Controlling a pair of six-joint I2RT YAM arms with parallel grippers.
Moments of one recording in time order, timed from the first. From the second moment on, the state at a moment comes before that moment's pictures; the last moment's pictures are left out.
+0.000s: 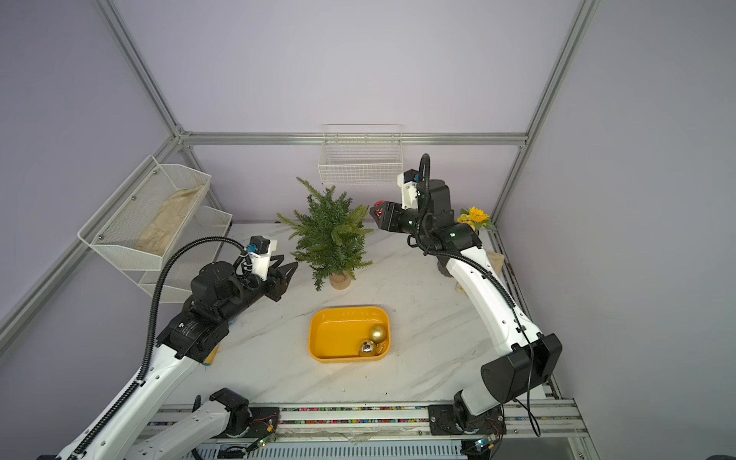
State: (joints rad) left arm -0.41 0.87 0.97 -0.33 0.08 0.03; right arm 0.37 1.53 1.70 -0.53 -0.33 0.47
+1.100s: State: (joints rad) left arm -0.41 0.89 0.97 -0.33 0.08 0.02; right arm 0.37 1.52 1.60 -0.46 -0.28 0.50
